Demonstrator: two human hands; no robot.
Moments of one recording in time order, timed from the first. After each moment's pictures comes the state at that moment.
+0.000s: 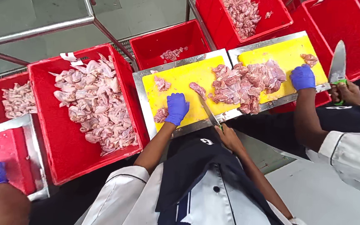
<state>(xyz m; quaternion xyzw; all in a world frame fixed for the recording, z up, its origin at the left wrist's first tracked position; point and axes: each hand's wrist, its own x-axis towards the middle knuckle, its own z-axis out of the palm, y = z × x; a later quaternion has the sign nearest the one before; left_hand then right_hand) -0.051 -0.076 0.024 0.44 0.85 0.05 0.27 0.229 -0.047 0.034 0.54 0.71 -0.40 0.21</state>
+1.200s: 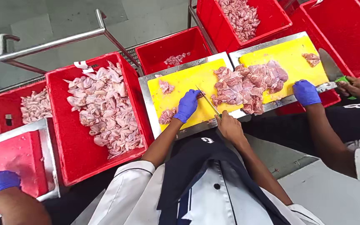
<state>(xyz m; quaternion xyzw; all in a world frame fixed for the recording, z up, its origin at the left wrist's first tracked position) -0.043 -0.060 -0.003 0.54 0.78 0.20 0.24 0.167 -0.035 0.079 0.53 0.79 -0.23 0.21</state>
